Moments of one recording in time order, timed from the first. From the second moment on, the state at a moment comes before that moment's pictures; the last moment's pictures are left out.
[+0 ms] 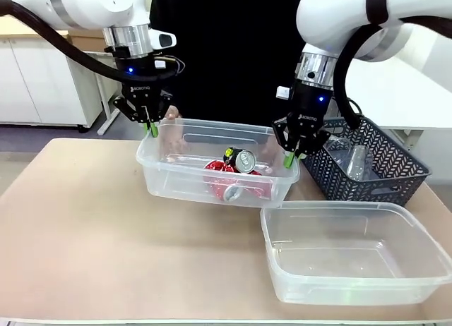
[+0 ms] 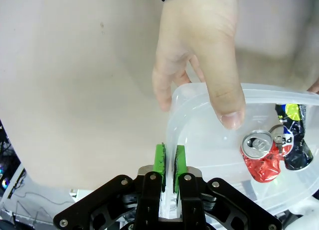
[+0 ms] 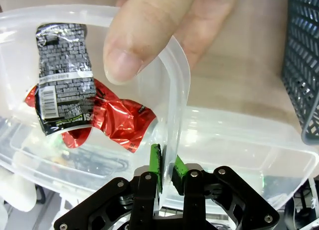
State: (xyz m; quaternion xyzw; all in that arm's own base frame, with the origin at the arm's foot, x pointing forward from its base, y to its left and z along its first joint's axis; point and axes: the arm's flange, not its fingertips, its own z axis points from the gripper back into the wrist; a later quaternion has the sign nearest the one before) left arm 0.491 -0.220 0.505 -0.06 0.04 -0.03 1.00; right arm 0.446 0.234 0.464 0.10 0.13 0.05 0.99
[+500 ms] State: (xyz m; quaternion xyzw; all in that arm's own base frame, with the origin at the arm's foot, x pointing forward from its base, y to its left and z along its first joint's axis) left arm 0.491 -0.220 0.505 -0.06 0.04 -0.03 1.00; right arm 0.446 0.234 0.463 0.10 0.13 0.05 0.99
